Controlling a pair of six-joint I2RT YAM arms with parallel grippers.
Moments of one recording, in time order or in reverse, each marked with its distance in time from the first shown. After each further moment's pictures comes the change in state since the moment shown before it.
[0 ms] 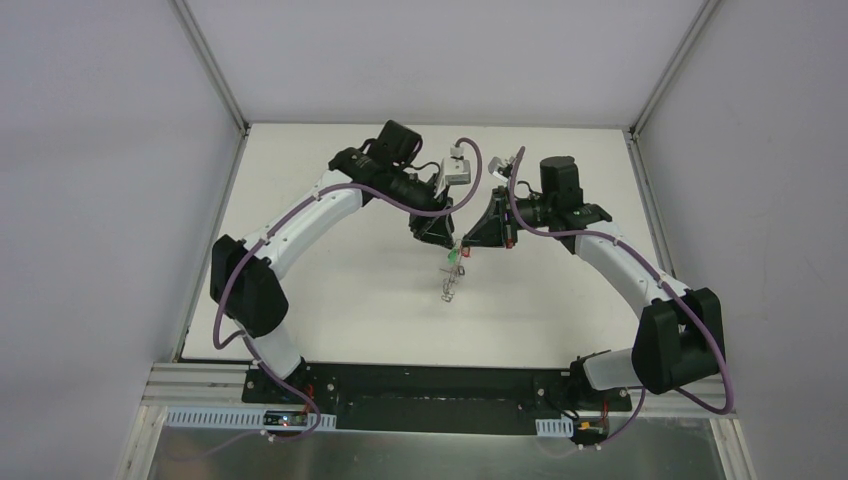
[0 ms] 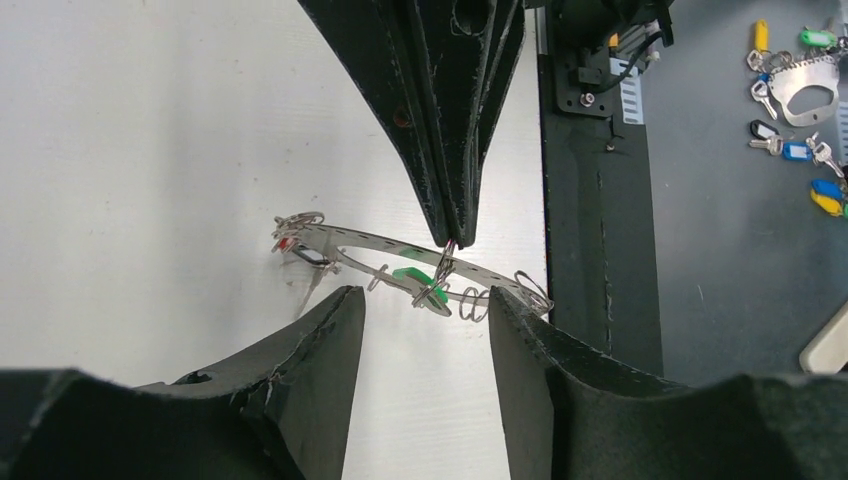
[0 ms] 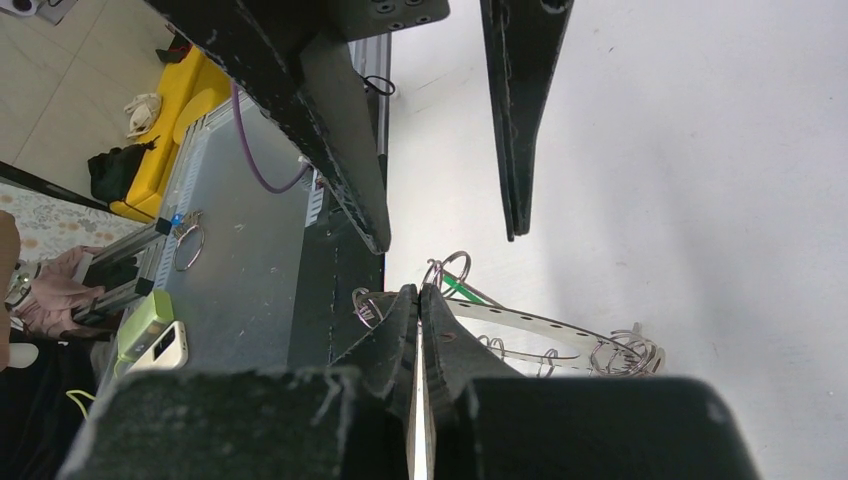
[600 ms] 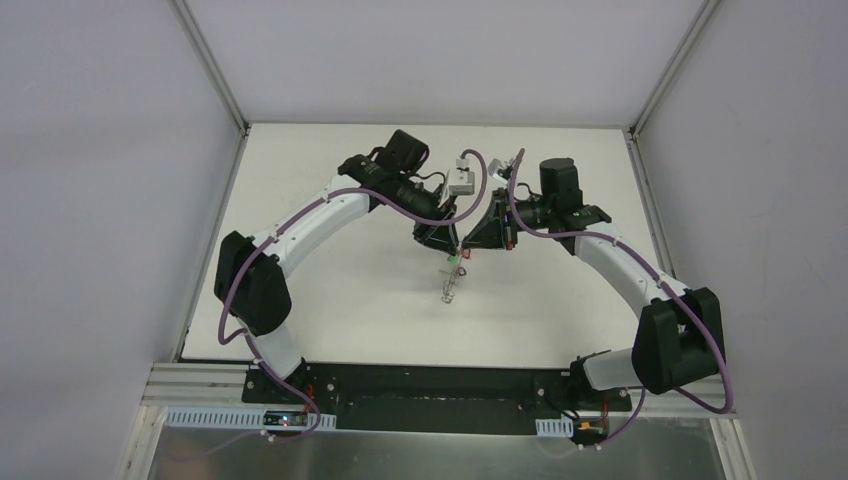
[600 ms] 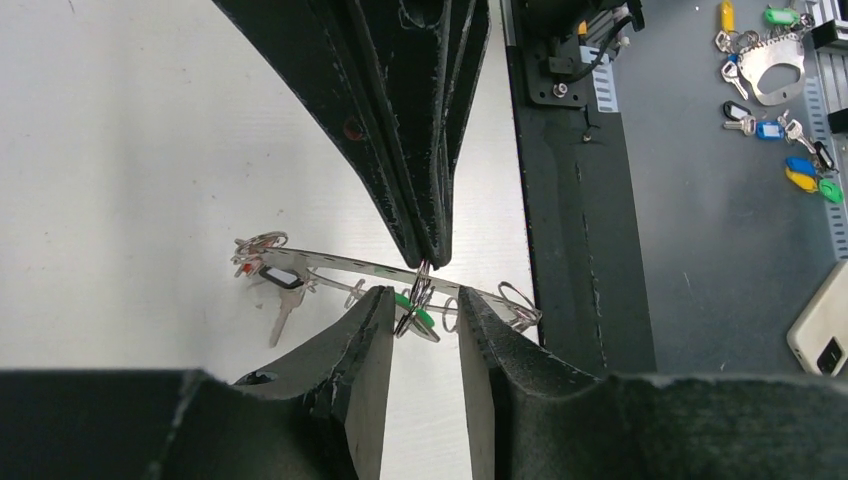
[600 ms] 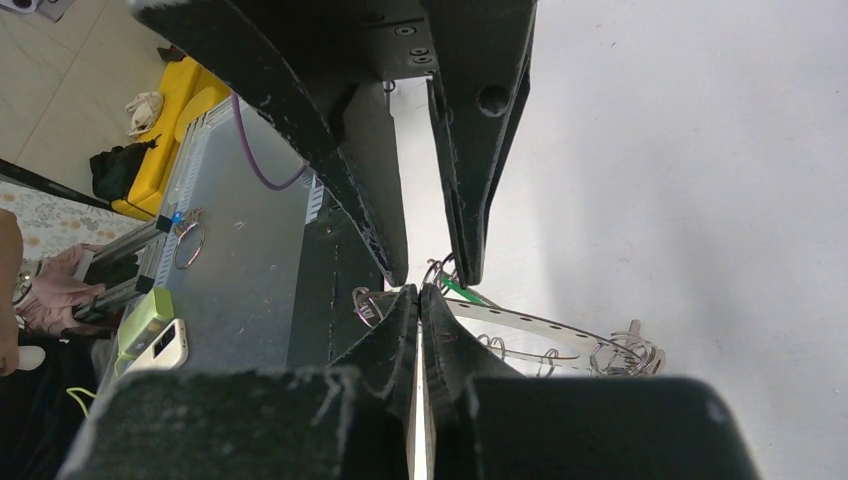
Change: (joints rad) left arm -0.018 0.028 -0.045 0.037 0.069 0.034; right arm 0.000 0.000 -0.013 0.004 -0.005 -0.006
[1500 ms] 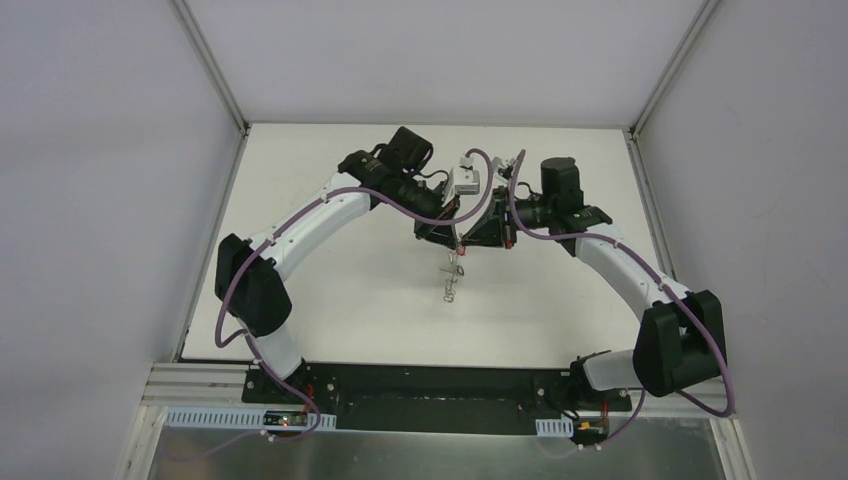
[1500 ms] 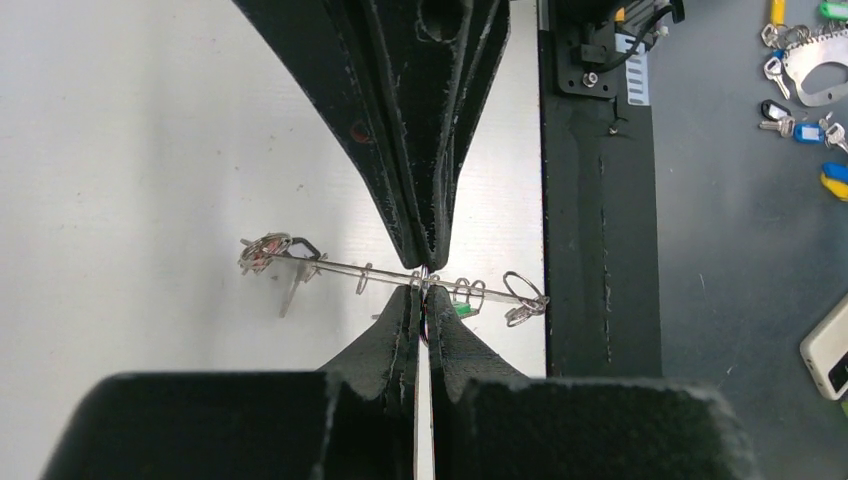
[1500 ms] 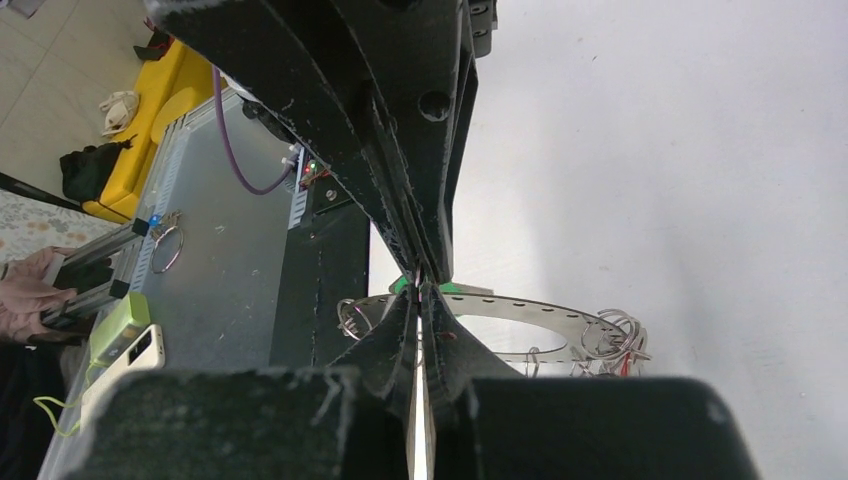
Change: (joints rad) left arm -0.021 -0.001 0.048 -0.082 -0.098 0.020; right arm 0.001 -0.006 -0.006 0.023 0.025 -0.004
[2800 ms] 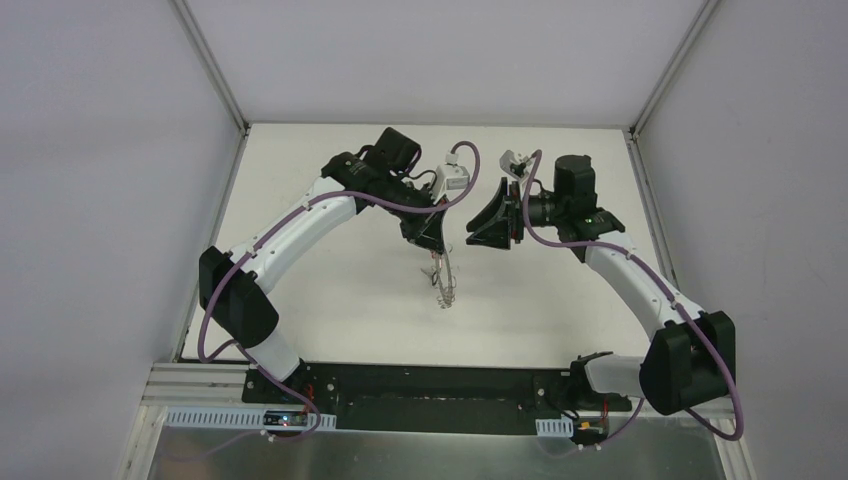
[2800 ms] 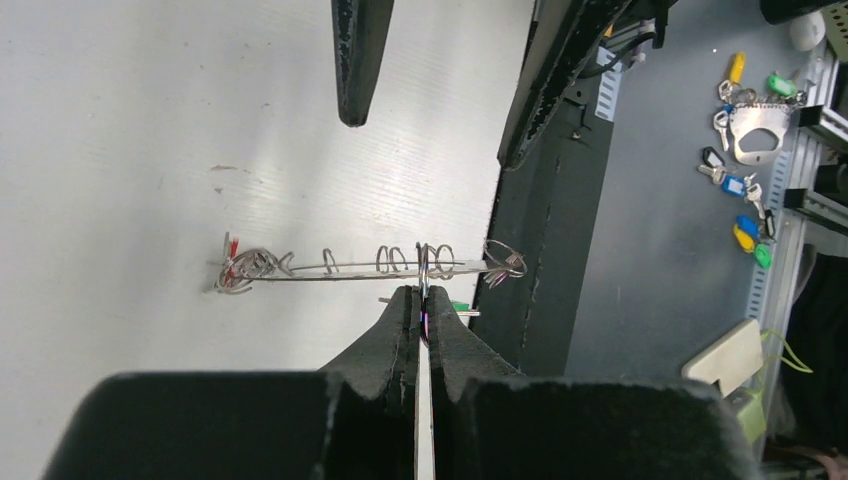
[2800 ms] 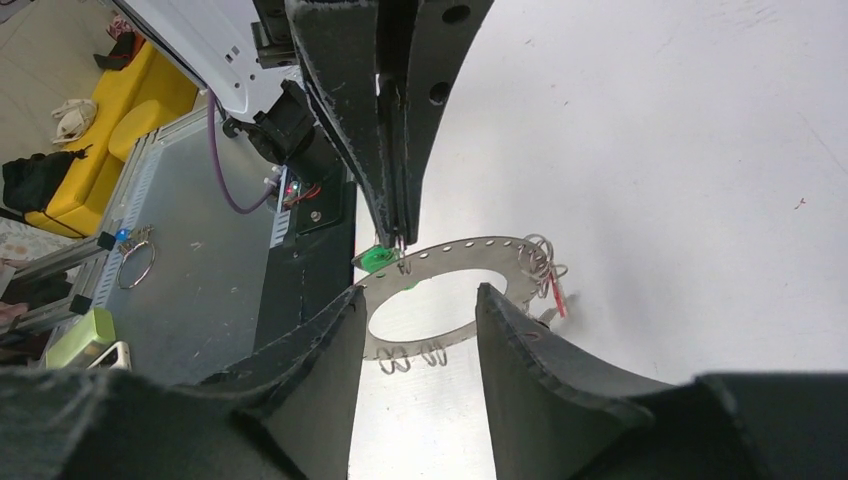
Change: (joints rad) left arm 0.000 -0.092 -0.020 -0.072 -0.118 -0.248; right arm -0.017 -0.095 -0.011 0.076 0.021 0.043
